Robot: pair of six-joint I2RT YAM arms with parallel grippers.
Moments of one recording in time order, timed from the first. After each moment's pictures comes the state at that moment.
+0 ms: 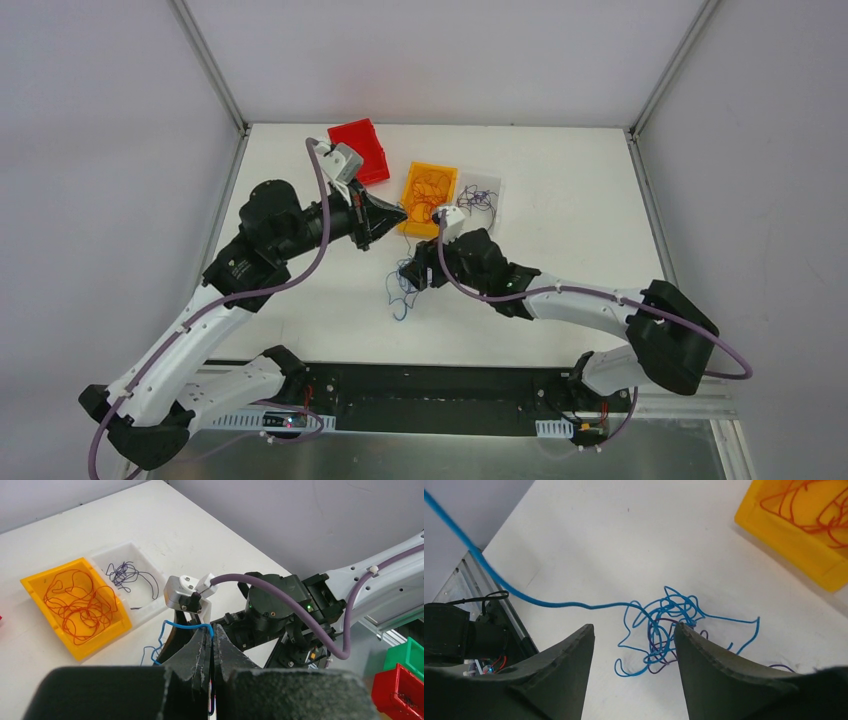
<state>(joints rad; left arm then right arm) -0.65 0.89 1.11 -0.27 0.33 -0.29 0.98 1.40 0.72 0.30 -0.01 0.47</state>
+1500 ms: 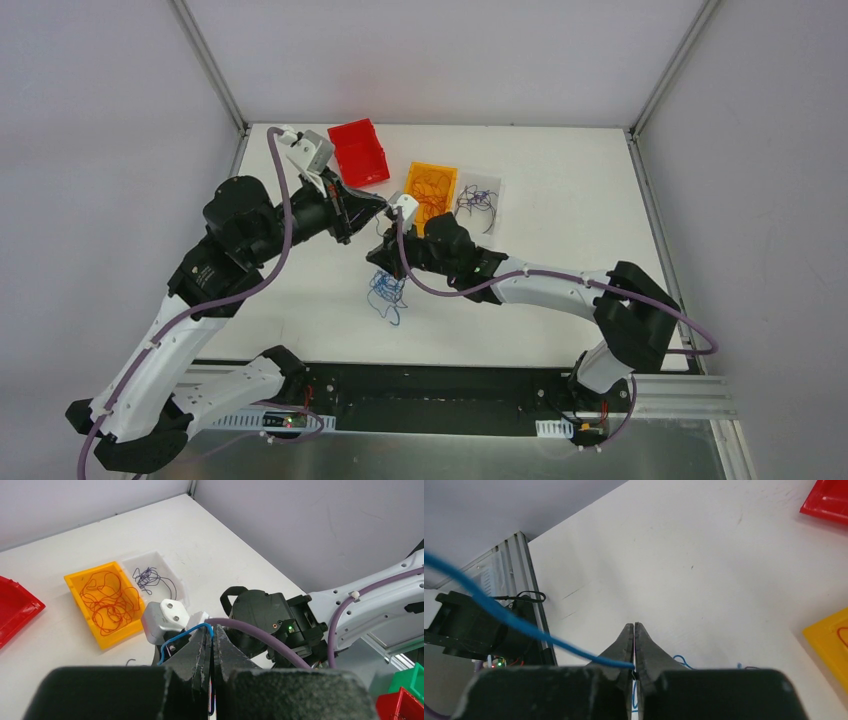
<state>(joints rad) -0.65 0.87 1.29 -0.47 0.21 -0.29 1.04 1.60 1.00 0.37 -0.18 0.25</state>
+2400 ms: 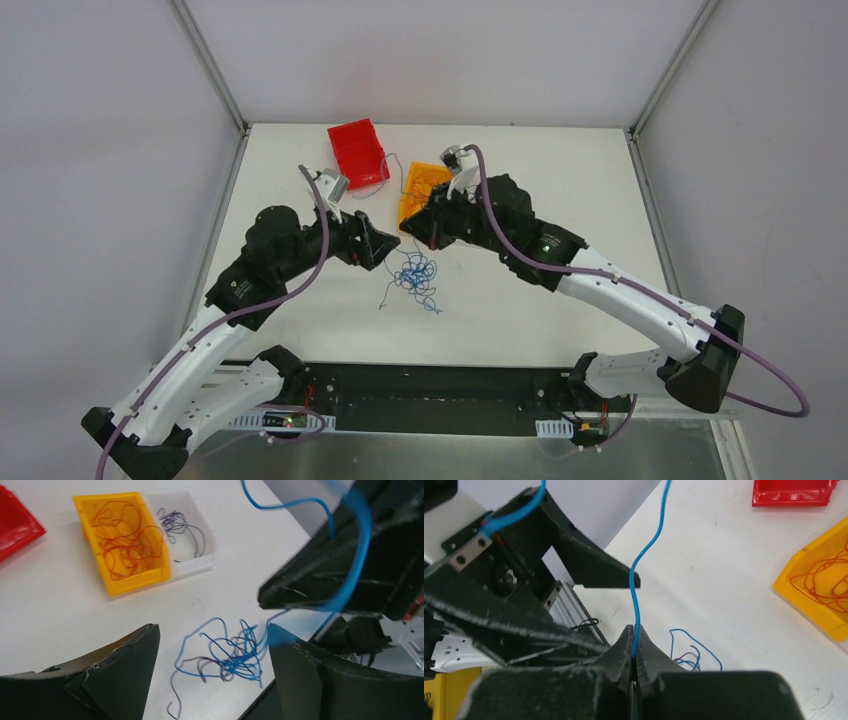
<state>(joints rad) -0.59 0.77 0.91 -0.35 0.16 -0.35 0.98 1.28 1.22 -0.18 -0.09 0.53</state>
